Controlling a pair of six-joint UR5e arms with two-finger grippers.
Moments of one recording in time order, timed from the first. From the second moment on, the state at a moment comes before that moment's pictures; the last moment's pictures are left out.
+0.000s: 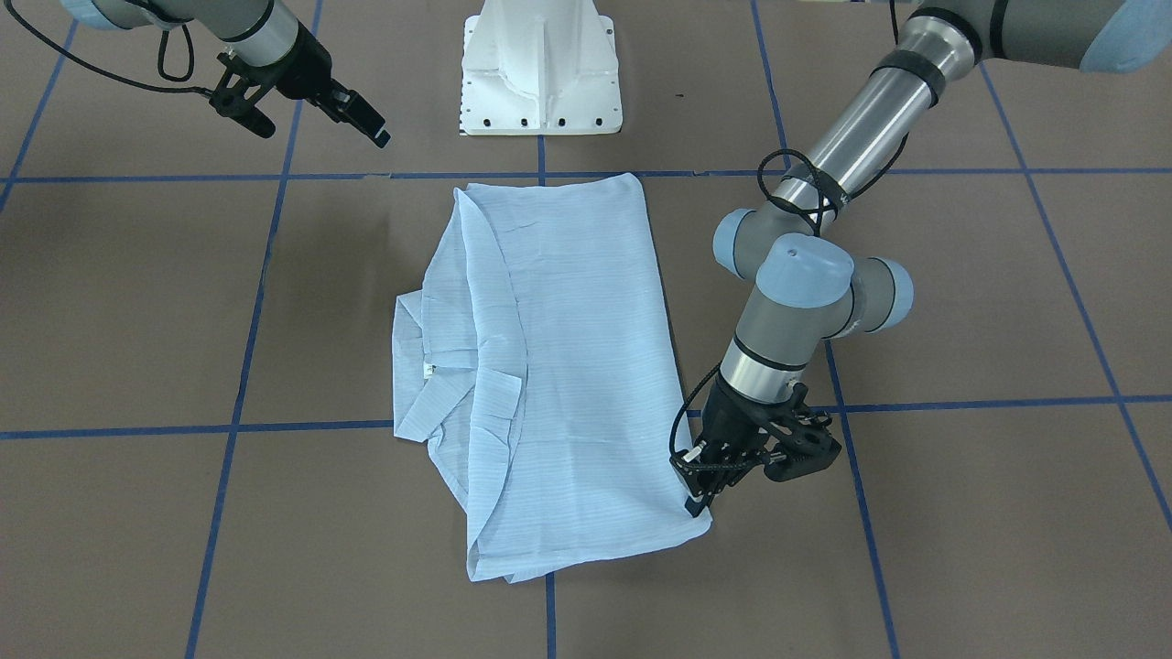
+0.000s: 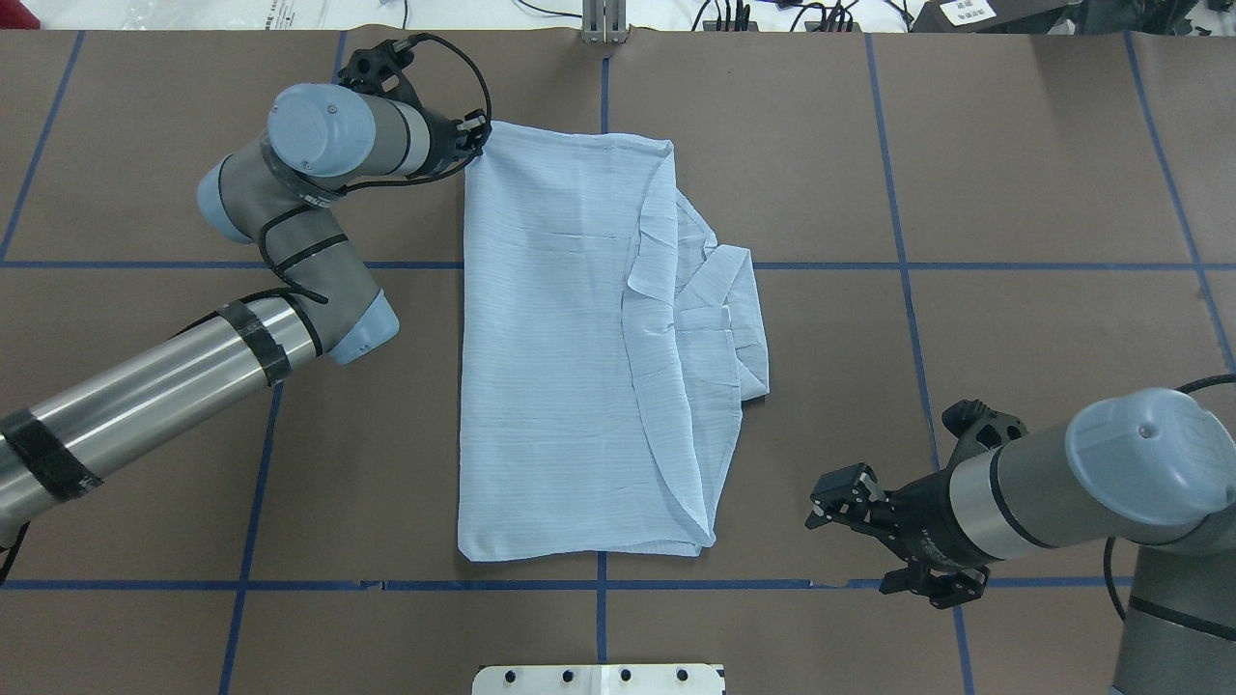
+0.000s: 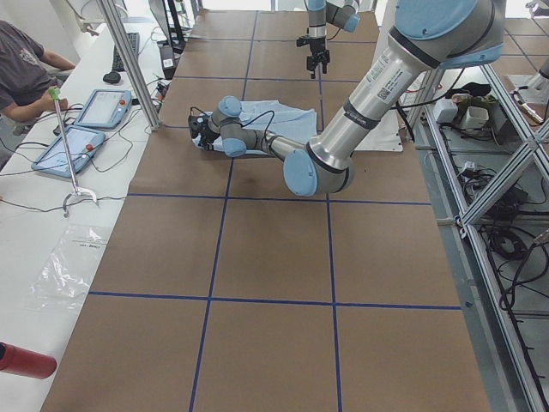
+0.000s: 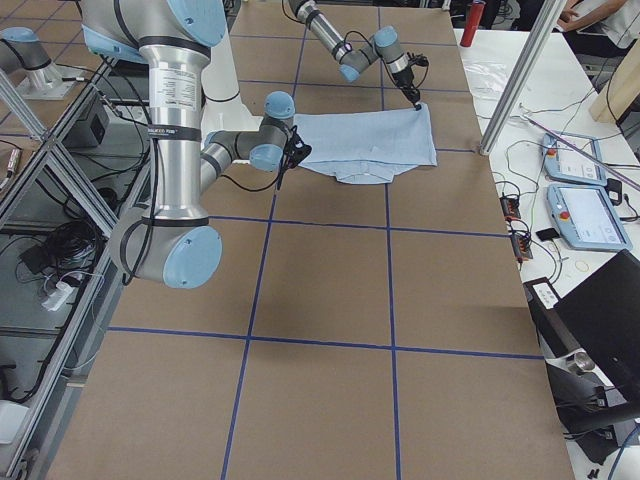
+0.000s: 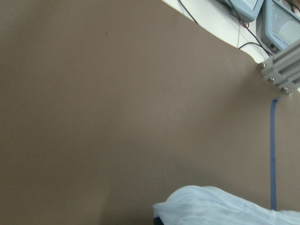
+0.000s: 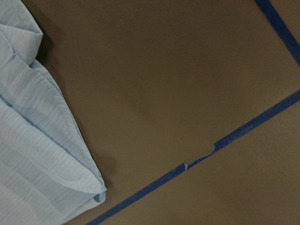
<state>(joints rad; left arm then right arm) -0.78 -2.37 -1.02 -2.51 -1.68 -1.53 0.40 -1.58 2.17 -1.12 2.02 2.08</state>
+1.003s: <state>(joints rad) -0.80 -2.06 -1.46 -2.51 -1.83 -1.51 0.33 -1.19 2.03 -1.55 1.81 1.40</state>
